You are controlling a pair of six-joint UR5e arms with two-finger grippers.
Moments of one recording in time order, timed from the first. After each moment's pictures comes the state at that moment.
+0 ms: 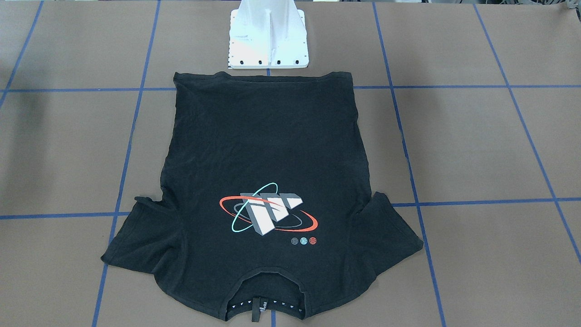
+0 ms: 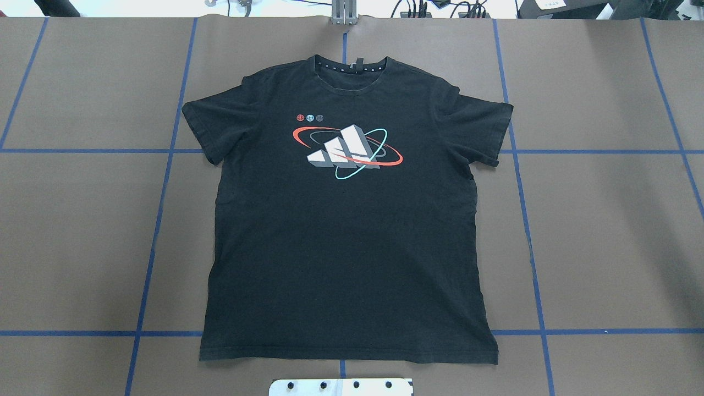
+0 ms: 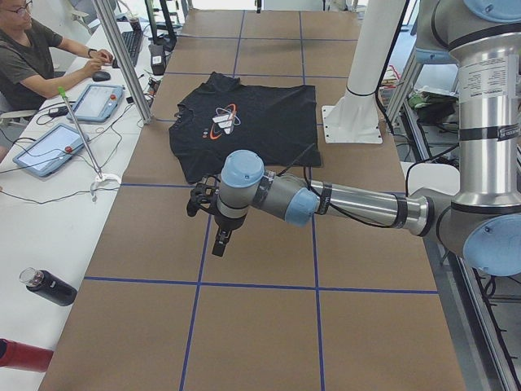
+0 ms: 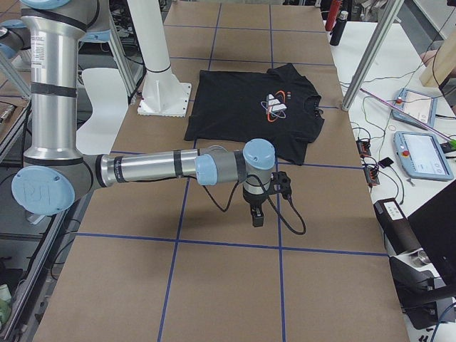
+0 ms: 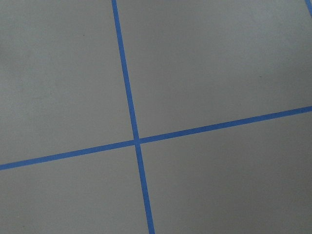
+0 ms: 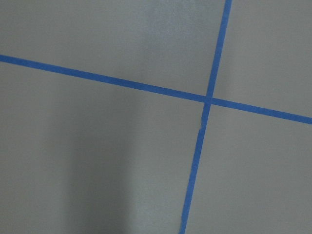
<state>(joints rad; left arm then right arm) -1.53 -1.45 -1.84 -1.82 -2.31 -0.12 1.44 -1.65 1.78 -1.54 2.27 0.01</state>
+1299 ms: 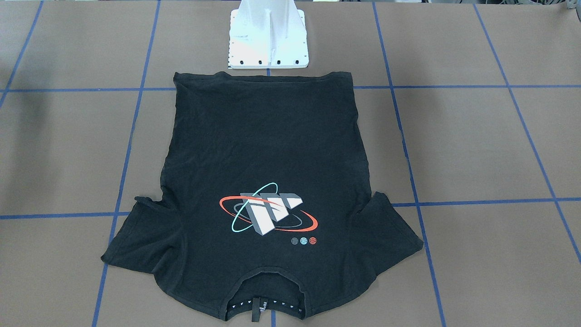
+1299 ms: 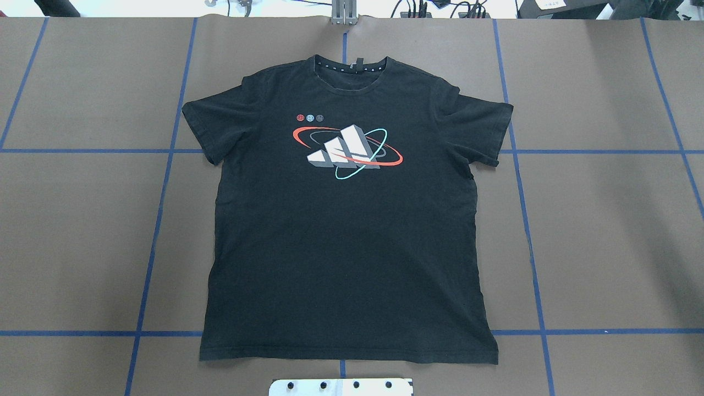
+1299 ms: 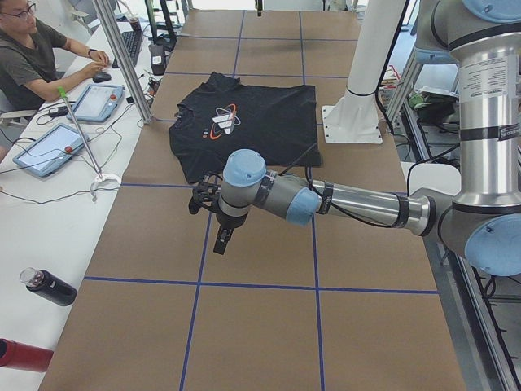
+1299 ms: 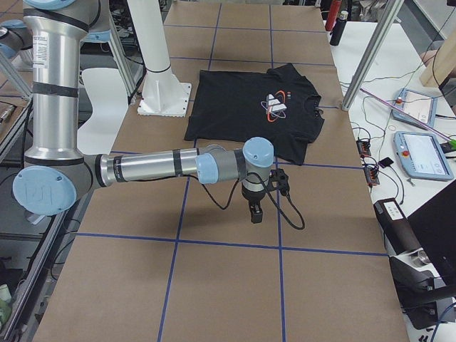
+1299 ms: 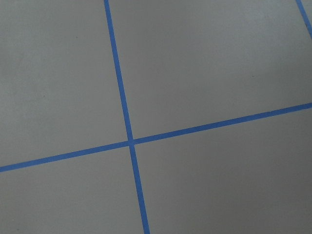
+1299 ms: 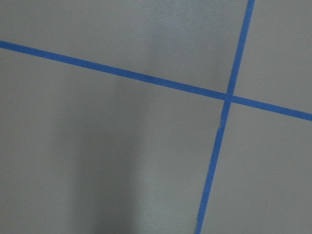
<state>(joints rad) -1.52 -1.44 -1.86 -1.84 -2.32 -0.12 1.40 -1.66 1.79 -1.52 2.32 0.02</state>
